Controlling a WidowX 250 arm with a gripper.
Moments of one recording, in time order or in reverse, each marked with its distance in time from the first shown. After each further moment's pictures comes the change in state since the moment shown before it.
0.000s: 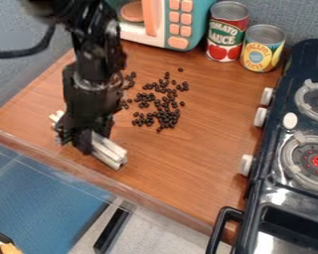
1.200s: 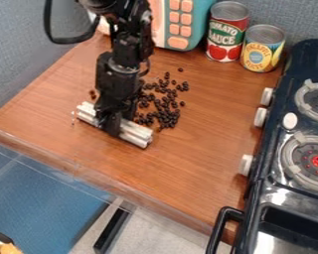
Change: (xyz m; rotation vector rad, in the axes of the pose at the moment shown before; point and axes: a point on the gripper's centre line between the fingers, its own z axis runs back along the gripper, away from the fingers) arm 0.001 -0.067 -0.012 0.022 0.051 0.093
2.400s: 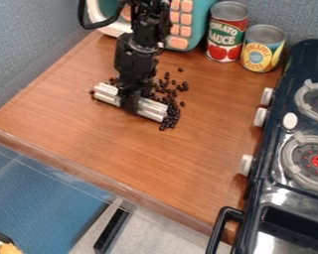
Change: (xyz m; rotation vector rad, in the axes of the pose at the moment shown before) arm 0.002 -0.052 0.004 -0.040 -0.014 0.047
